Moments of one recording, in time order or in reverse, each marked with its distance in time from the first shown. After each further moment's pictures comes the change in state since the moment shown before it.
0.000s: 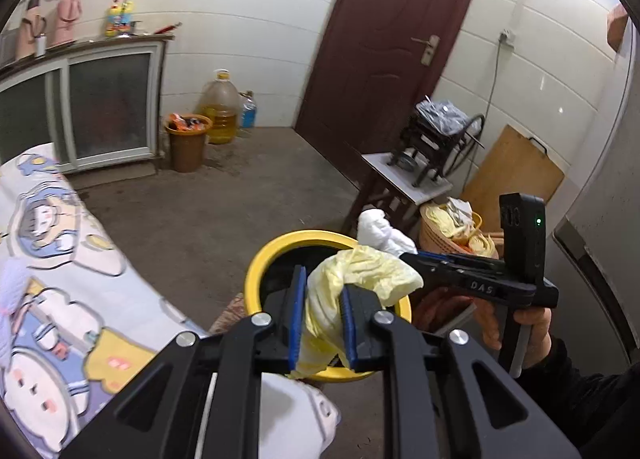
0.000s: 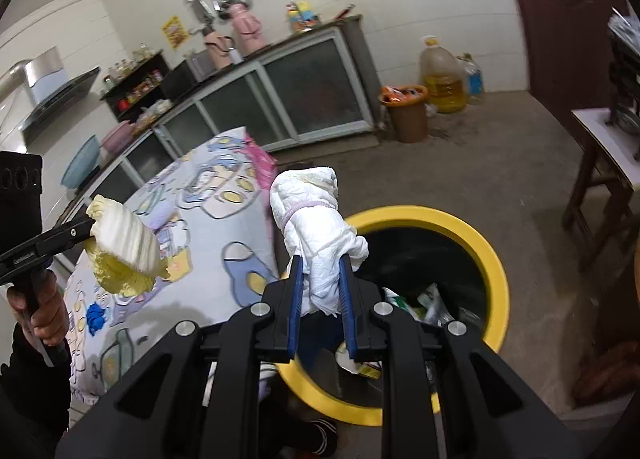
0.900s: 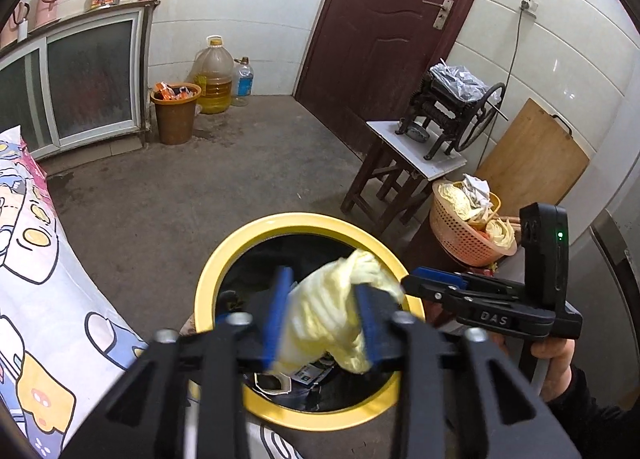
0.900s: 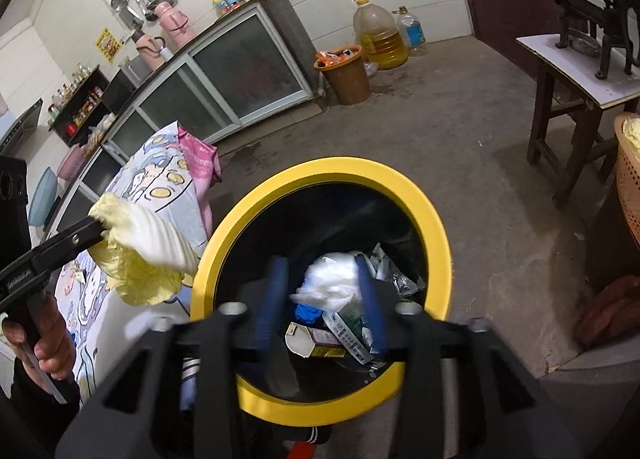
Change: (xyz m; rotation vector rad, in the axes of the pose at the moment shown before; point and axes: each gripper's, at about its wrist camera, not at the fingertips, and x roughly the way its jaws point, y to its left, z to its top) left arm 0.114 -0.020 0.004 -0.014 0.095 0.036; right arm 0.024 -0.075 -0.024 0.192 0.076 -0.109
